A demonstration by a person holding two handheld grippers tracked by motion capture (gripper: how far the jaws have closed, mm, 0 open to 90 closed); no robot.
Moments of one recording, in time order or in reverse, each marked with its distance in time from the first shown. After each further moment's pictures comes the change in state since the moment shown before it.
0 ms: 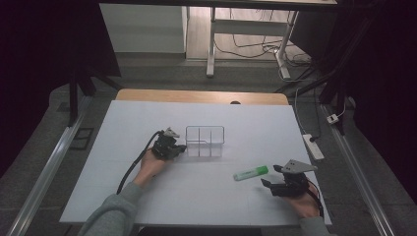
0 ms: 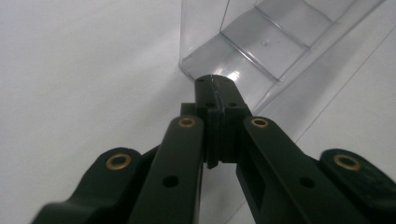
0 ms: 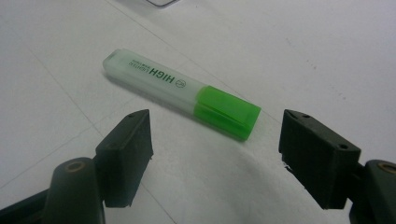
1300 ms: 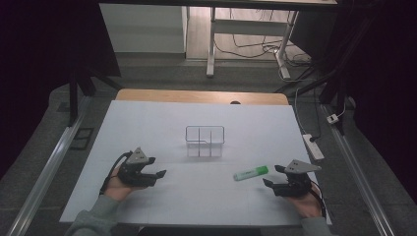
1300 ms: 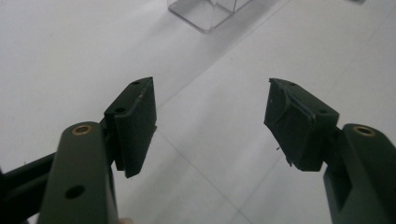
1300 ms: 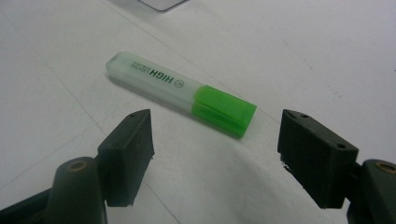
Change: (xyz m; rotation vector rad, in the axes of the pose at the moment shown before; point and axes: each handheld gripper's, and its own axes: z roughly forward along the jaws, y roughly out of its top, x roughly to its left) left arm -0.022 -0.081 -0.098 -0.083 0.025 0.089; right arm -0.005 -0.003 -0.005 -0.014 0.019 0.010
